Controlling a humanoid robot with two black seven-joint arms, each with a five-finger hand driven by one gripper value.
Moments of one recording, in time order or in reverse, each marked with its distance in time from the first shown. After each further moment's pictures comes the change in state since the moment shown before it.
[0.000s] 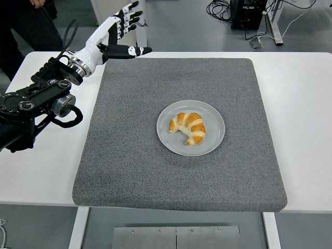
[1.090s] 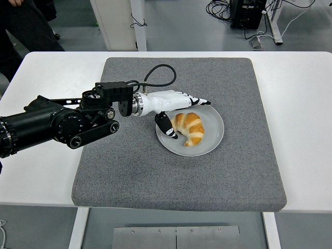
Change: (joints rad) left arm -0.197 -0.102 0.396 -0.118 0.866 -0.127 0.134; right arm 0.001 0.000 0.000 0.000 0.000 0.000 0.000
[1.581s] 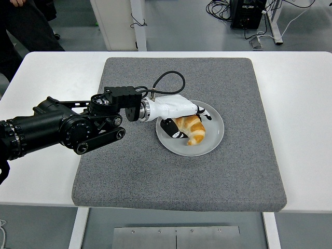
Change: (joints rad) left arm 0.010 -0.062 0.028 0.003 0.143 0.077 0.047; right arm 0.000 0.000 0.000 0.000 0.000 0.000 0.000
